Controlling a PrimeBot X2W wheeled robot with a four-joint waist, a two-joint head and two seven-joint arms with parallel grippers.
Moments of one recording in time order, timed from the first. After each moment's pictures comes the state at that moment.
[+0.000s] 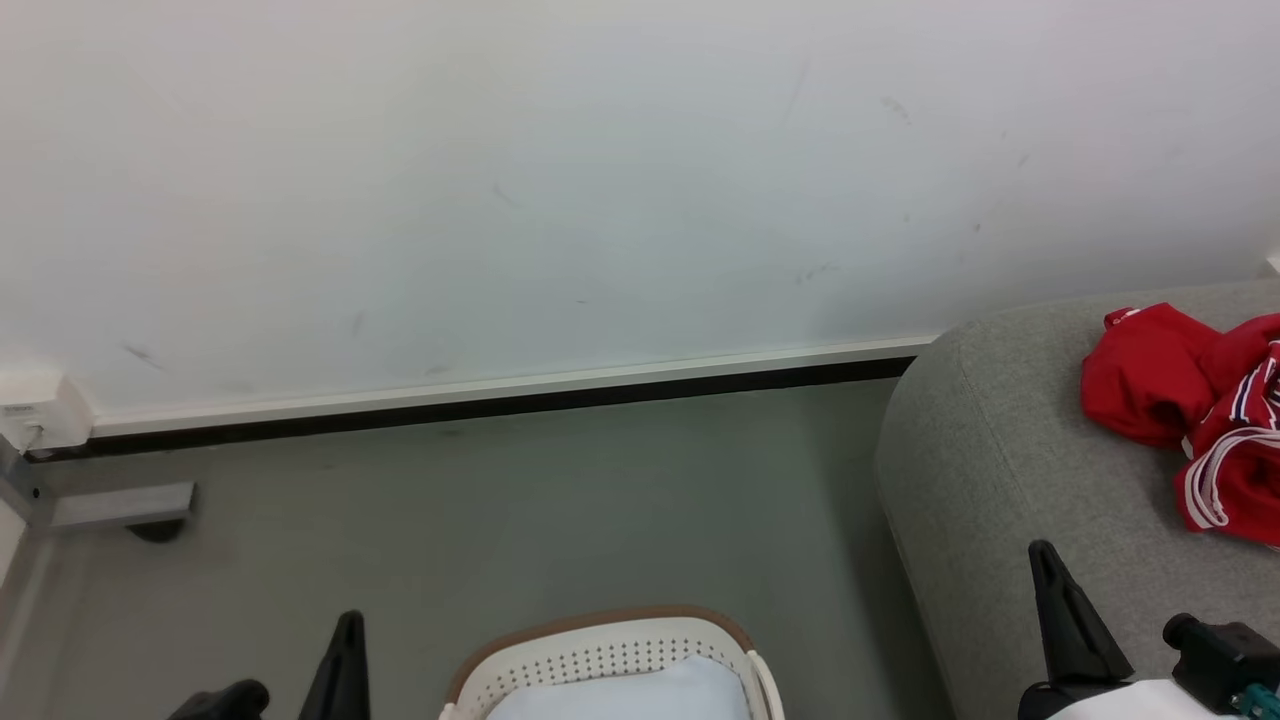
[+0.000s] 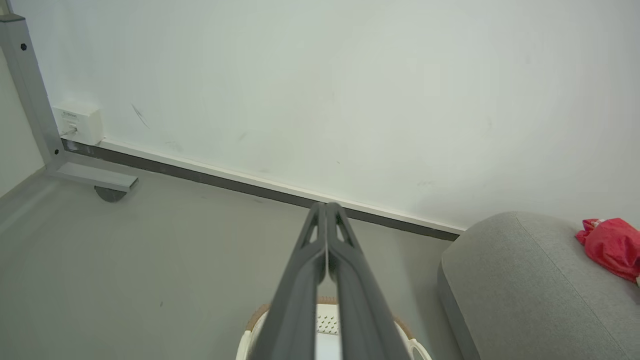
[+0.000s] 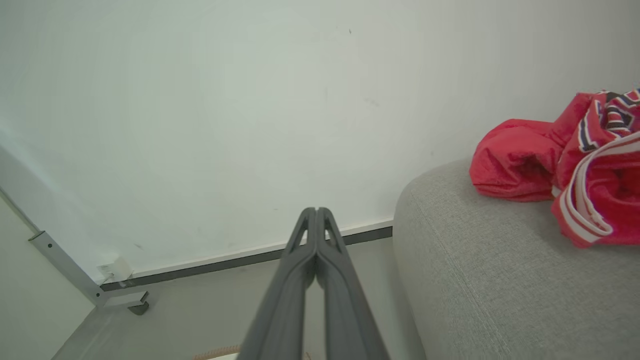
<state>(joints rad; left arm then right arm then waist) 0.00 0.04 0.00 0.28 -0.35 -0.04 -0.21 -0.10 -0.13 0.17 0.31 0.53 0.13 -0.22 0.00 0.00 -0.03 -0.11</state>
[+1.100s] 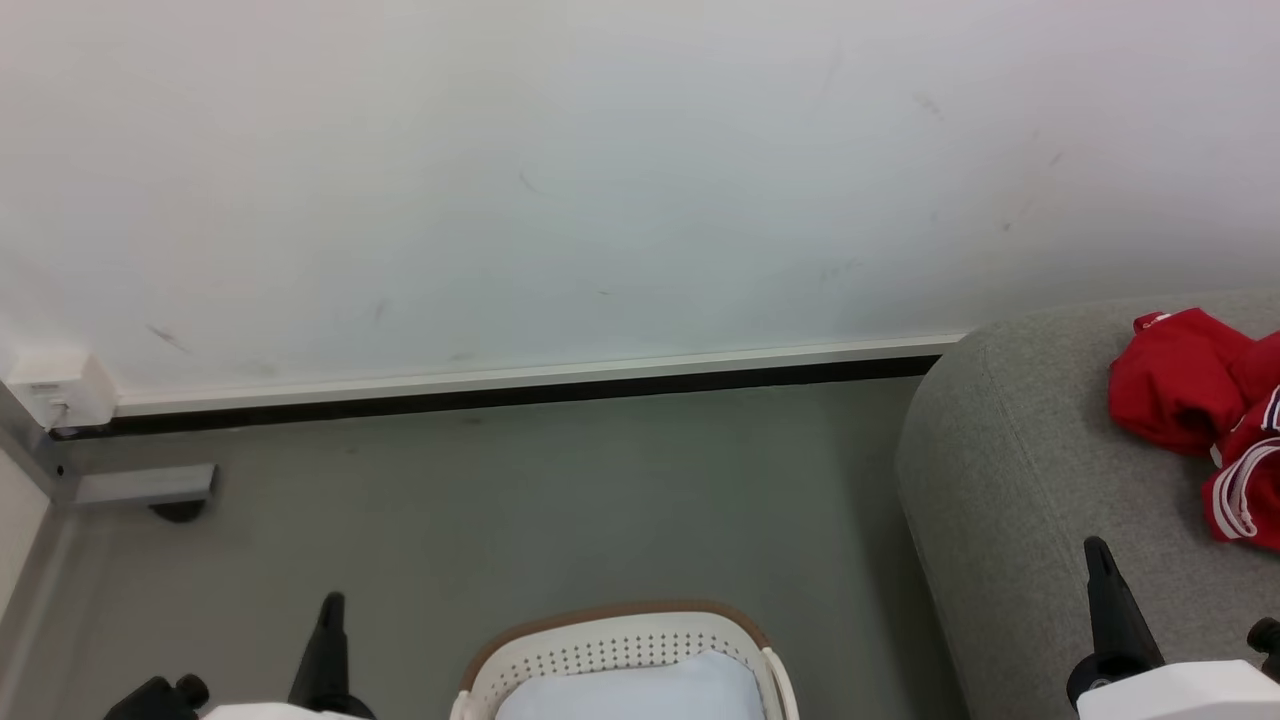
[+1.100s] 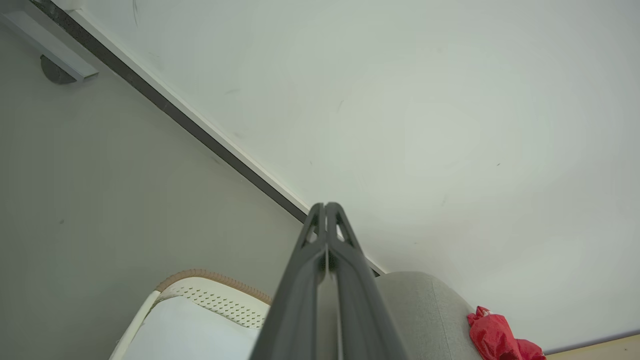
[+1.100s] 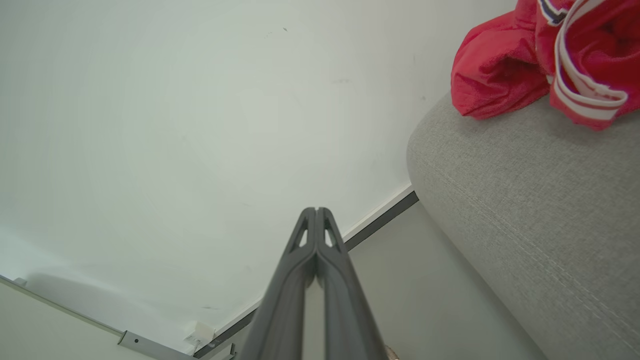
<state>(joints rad) -0.04 0.04 0.04 0.26 -0.85 -0.07 -0.09 -0.10 -0.10 0.06 0.29 0.96 0.13 -0.09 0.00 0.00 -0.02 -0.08</state>
